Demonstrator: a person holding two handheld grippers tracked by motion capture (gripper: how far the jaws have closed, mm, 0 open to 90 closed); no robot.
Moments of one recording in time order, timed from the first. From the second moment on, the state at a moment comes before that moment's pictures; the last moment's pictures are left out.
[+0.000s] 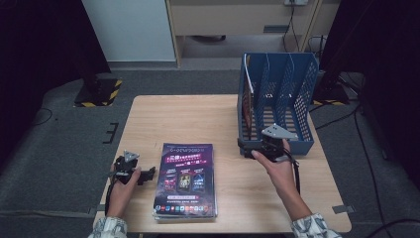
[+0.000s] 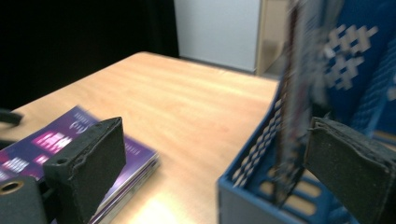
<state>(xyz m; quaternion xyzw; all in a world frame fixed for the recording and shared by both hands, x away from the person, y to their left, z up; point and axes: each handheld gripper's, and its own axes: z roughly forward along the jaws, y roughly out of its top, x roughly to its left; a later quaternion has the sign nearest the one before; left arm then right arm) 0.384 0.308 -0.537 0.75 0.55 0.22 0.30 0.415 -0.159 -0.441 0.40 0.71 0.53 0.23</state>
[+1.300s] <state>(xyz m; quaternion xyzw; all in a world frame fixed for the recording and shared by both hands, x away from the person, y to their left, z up) 0.363 0.263 -0.501 0.77 0.47 0.19 0.39 0.387 -0.097 -0.481 0.32 0.81 0.48 0.14</state>
